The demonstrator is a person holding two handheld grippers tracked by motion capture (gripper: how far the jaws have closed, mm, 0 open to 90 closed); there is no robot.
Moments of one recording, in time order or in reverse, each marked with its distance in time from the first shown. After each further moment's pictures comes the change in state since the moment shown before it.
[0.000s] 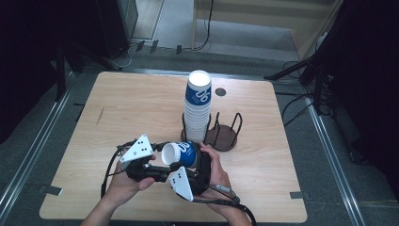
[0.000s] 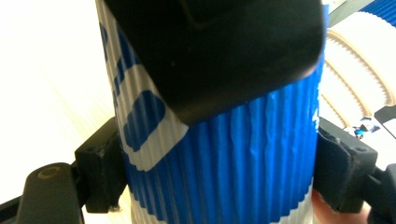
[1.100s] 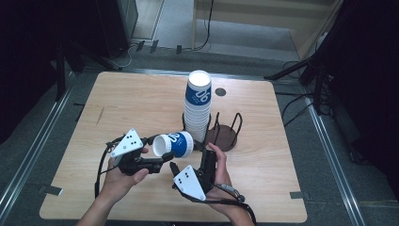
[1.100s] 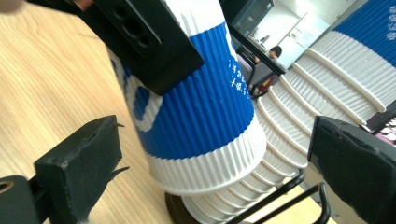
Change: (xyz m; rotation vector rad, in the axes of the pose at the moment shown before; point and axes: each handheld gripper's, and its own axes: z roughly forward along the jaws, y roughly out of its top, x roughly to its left) left arm 0.019 -0.002 -0.012 -0.070 0.116 -0.064; right arm -0.018 0.009 -0.014 -0.095 0.081 0.164
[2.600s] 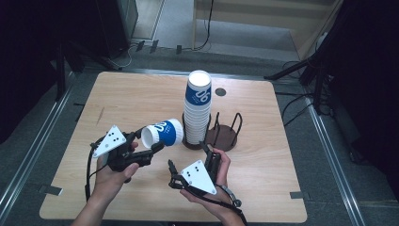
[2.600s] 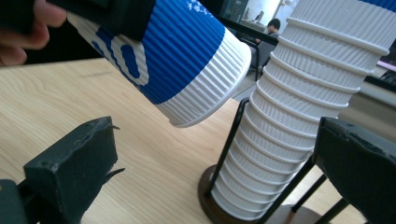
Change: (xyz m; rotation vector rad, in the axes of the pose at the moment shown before) left arm 0.014 -0.001 -0.018 -0.165 0.086 -0.069; right arm -0.003 0.001 -0.001 -0.001 -0.013 0.339
